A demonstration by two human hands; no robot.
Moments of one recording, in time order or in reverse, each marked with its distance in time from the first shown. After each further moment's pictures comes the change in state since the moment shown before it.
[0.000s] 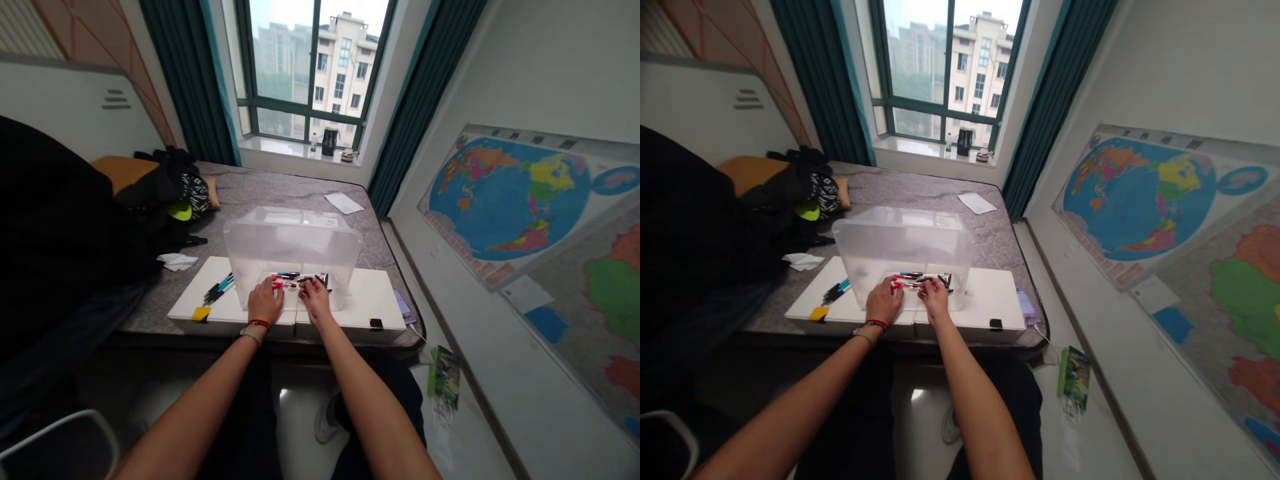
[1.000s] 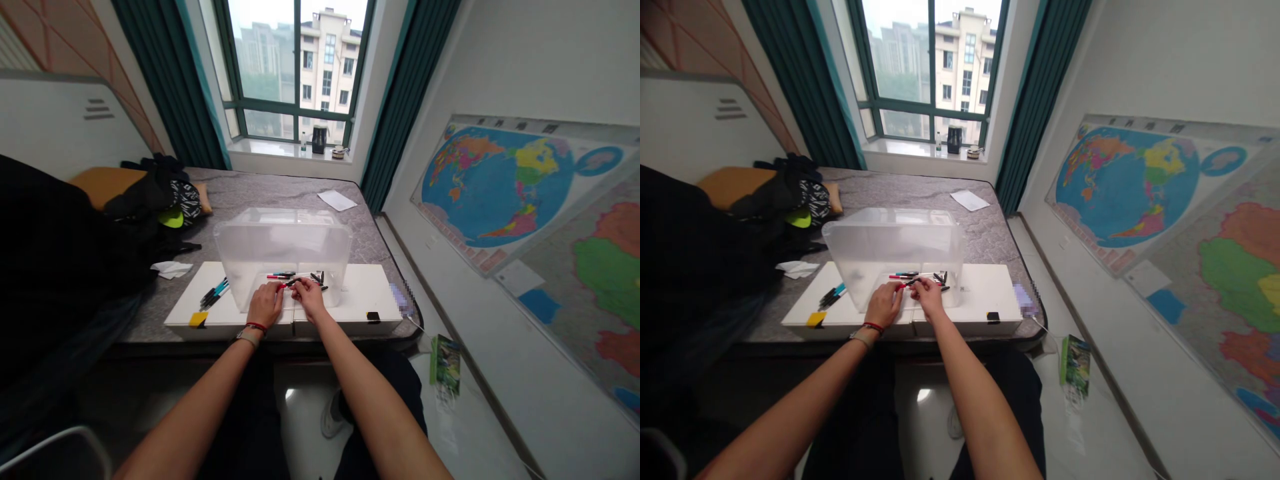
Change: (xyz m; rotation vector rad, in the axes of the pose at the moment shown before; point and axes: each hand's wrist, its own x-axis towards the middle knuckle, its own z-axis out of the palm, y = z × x) left_hand -0.004 -0.002 0.002 -0.115 -0.046 0.298; right_hand -0.001 -0.001 0.003 -0.151 -0.080 0.019
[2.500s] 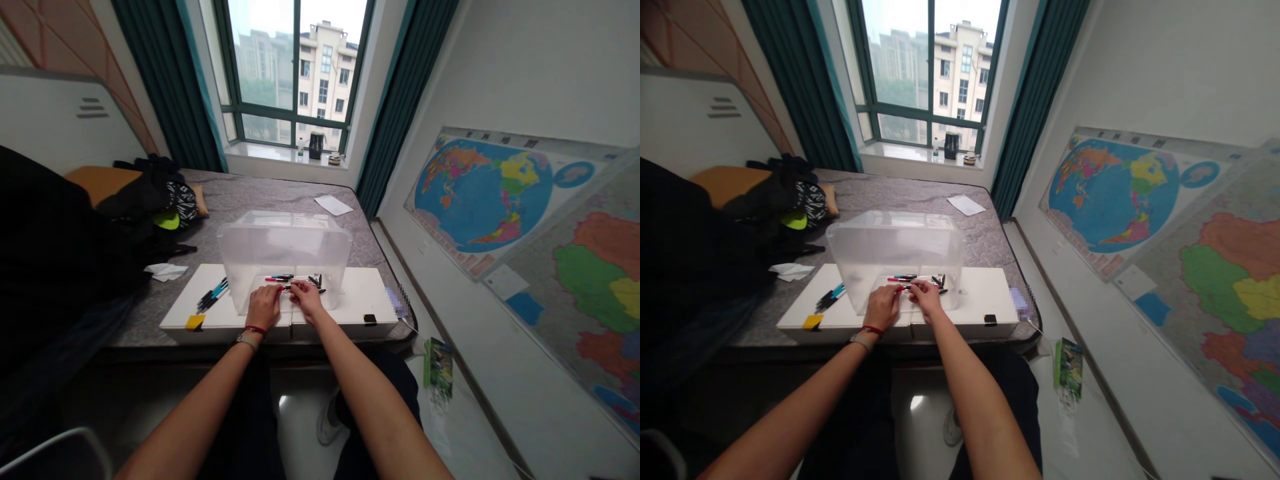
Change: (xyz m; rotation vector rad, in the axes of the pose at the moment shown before) left_hand -0.002 0.000 -0.002 0.015 -0.034 -0.019; right_hand 0.000 -0.006 0.004 -0.001 0.010 0.074
